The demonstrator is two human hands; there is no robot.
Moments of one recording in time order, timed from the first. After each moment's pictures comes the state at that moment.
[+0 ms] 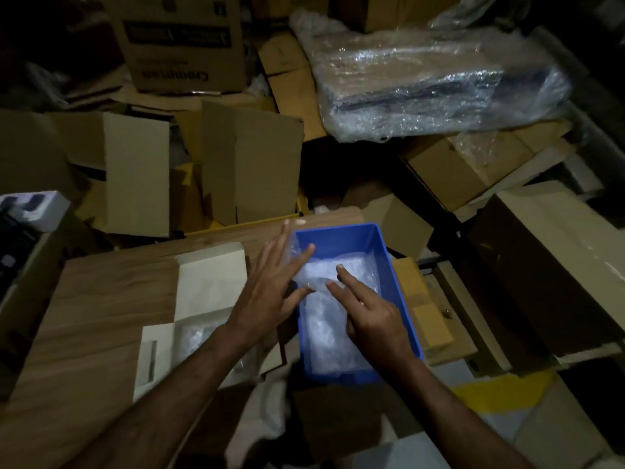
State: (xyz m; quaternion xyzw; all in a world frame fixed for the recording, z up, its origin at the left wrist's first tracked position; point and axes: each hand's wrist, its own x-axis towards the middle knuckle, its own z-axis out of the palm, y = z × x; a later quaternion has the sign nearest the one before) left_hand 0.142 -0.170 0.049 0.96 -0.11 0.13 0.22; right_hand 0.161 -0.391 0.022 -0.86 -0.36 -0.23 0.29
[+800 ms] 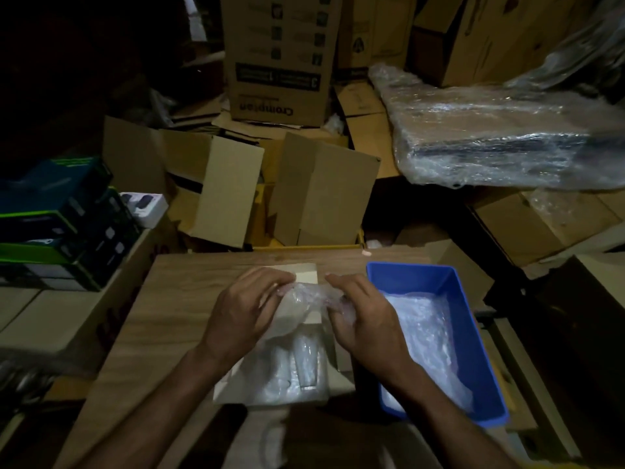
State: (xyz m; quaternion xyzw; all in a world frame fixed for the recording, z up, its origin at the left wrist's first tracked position) left_hand 0.033 -0.039 0.131 0.93 -0.04 0.26 0.27; right_hand 0.128 -0.245 0.092 -0.81 -0.39 -0.12 0.42
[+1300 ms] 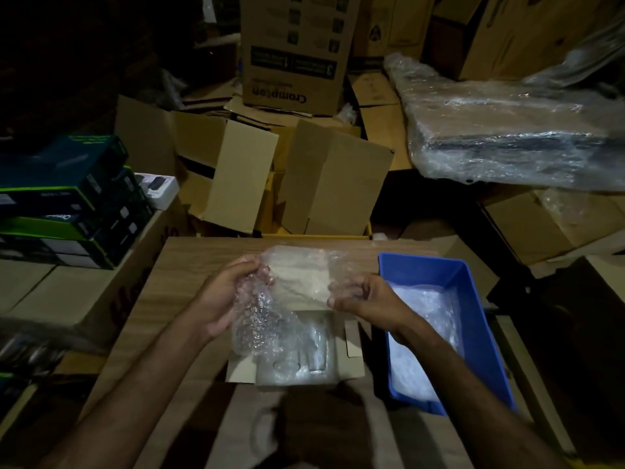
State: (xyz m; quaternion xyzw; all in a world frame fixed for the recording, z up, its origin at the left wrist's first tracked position) left_hand 0.017 0.010 0.126 0.52 0.24 0.02 0.82; right_hand 0.150 -0.229 0.091 -0.72 -0.21 0.35 0.57
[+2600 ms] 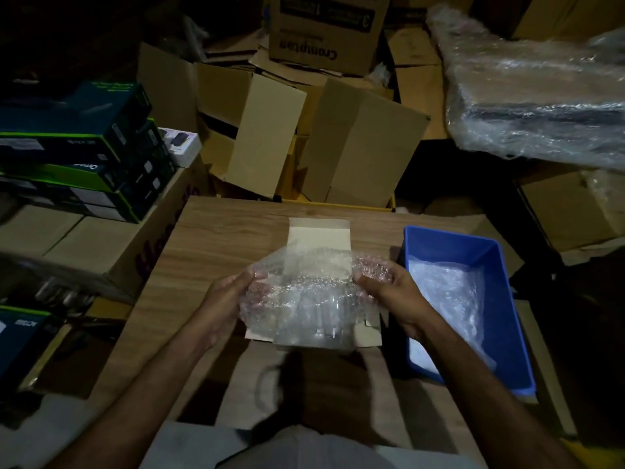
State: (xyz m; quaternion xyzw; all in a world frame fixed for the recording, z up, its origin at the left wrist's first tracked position) left_hand -0.046 0.025 0.042 0.55 0.40 0.06 0.73; right_hand 0.130 -0.221 0.044 -0.64 -0.06 0.34 0.68
